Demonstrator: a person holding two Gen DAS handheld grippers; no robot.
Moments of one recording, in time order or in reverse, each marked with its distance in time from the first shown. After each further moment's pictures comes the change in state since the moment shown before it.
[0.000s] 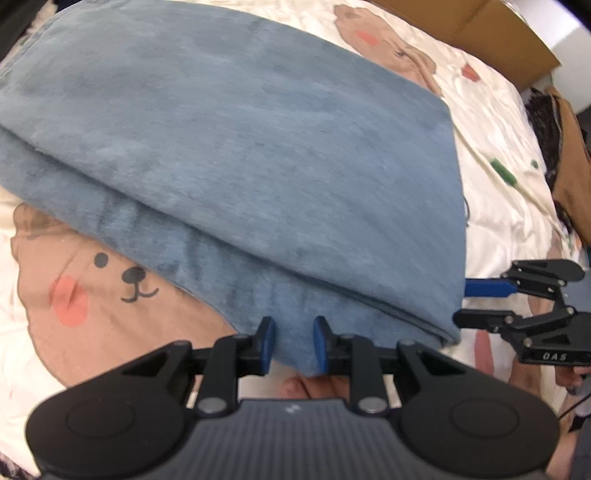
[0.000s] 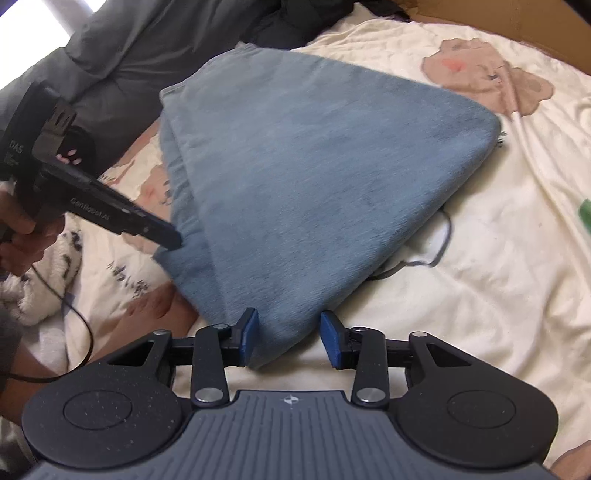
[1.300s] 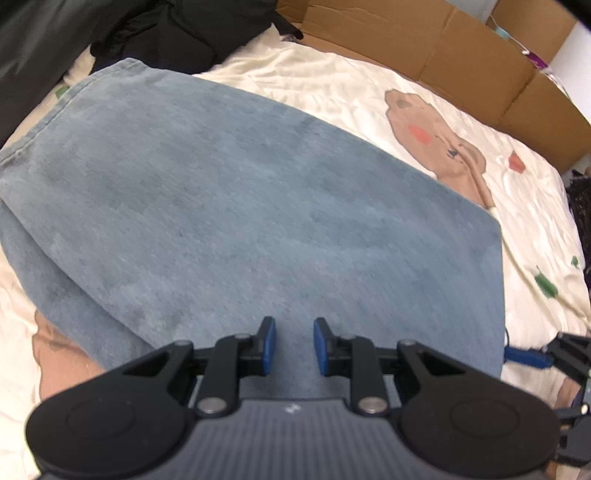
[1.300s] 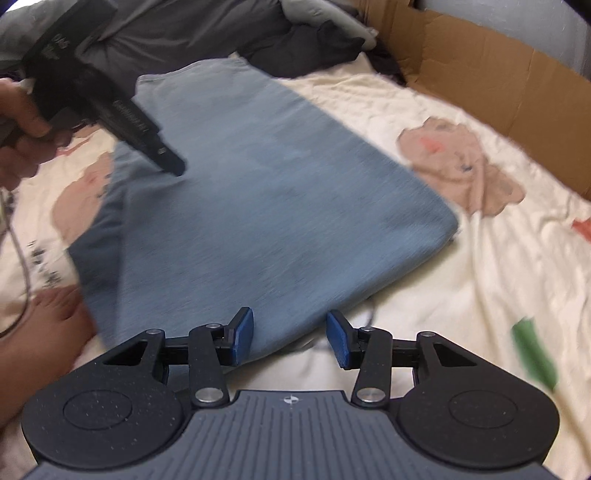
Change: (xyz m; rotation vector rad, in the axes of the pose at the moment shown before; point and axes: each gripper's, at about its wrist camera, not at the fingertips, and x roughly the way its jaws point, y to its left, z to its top) left arm 0.007 0.009 0.066 -0.087 -0.232 0.123; right arm 0.005 -0.005 0.019 -0.256 -0.083 -0.247
